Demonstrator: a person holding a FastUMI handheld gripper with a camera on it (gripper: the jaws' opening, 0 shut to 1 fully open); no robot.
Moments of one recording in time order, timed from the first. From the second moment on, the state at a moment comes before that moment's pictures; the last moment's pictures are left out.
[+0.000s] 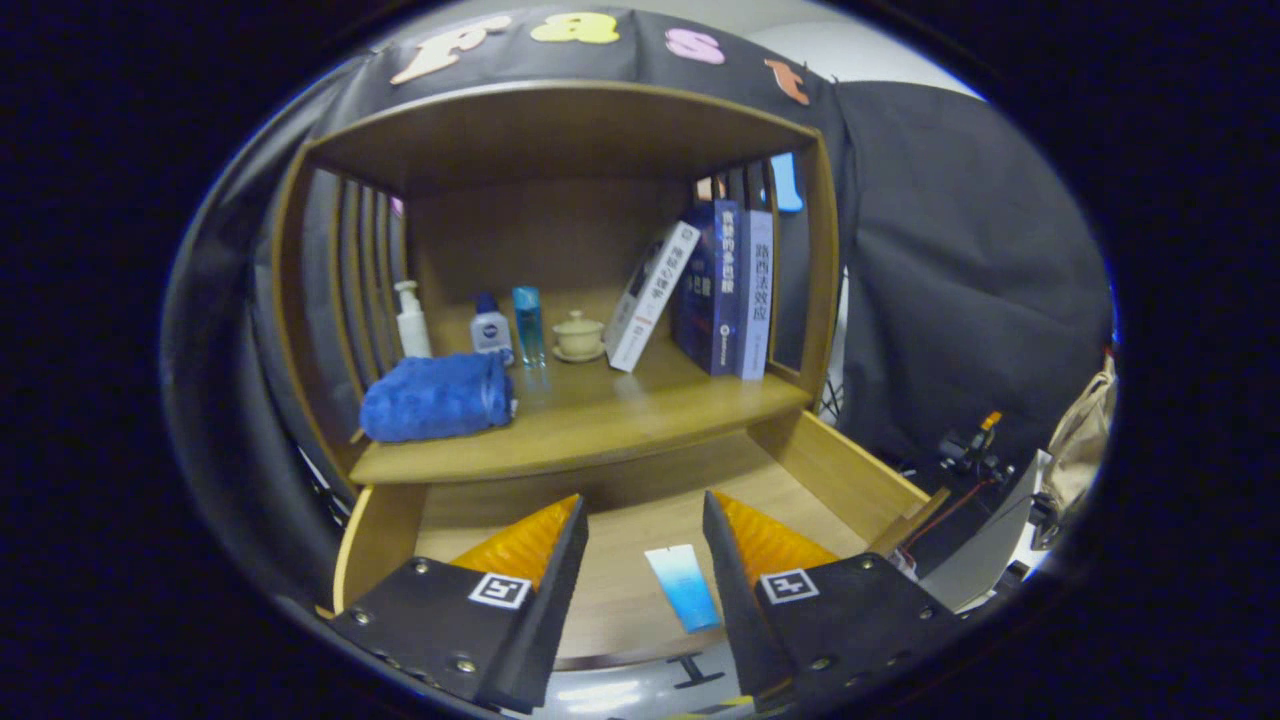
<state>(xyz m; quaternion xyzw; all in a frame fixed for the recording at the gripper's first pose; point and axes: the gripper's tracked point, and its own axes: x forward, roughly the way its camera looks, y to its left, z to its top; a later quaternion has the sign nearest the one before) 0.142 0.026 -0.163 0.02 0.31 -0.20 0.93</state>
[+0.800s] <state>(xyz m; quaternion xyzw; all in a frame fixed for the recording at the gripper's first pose) 0.123 -0.012 -0.327 0.07 0.61 -0.20 0.76</state>
